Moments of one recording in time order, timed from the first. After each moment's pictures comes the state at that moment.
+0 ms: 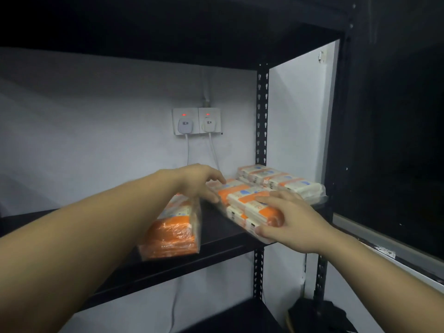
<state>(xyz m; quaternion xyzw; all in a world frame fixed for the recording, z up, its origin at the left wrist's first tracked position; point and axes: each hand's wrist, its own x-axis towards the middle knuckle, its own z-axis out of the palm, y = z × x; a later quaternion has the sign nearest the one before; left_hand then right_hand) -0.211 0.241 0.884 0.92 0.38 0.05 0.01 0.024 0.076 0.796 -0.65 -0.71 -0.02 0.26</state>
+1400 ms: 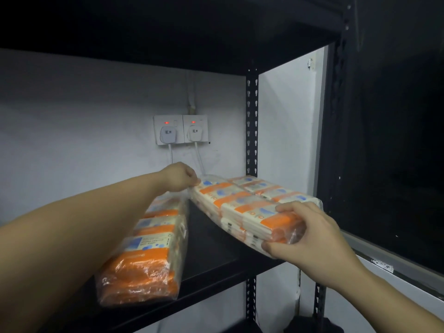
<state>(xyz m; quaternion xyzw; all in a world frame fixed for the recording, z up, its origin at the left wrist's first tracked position) -0.189 0.338 0.887 0.84 0.46 0.23 0.15 0.040 0.063 0.795 -0.65 -0.61 -0.04 0.46</state>
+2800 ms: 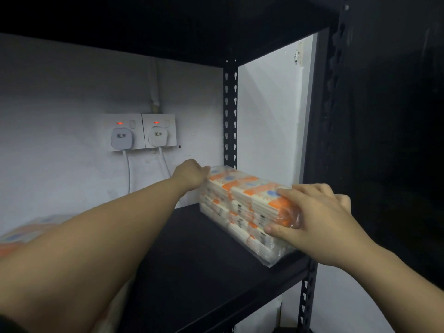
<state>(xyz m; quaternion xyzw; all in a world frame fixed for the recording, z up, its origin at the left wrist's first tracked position) -0.038 0.404 0.888 0.78 0.48 0.34 0.20 0.128 0.120 0.860 -0.77 -0.59 -0.16 0.19</state>
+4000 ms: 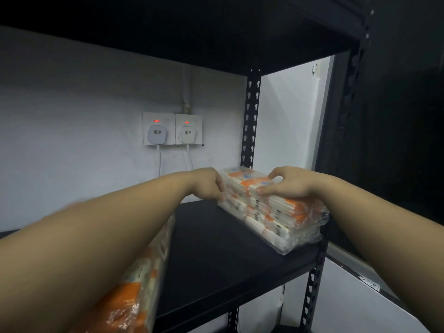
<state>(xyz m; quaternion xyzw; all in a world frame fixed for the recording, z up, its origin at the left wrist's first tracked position) -0.104 0.328 0.905 0.90 0.40 0.12 0.14 0.133 0.215 0.923 -0.78 -0.61 0.05 0.14</state>
